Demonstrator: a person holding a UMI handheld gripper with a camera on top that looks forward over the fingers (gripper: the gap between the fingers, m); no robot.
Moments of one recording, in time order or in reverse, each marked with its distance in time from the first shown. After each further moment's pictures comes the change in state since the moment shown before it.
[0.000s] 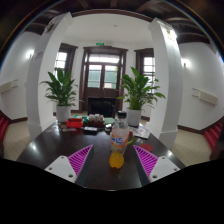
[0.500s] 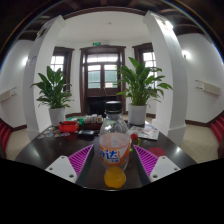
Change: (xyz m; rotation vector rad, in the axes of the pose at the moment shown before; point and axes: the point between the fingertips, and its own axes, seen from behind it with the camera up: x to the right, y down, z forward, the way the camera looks) arm 0.019 0.018 0.138 0.006 -0.051 0.083
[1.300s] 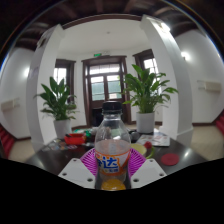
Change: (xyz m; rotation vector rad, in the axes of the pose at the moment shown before) arm -0.036 -0.022 0.036 0.130 -0.057 0.061
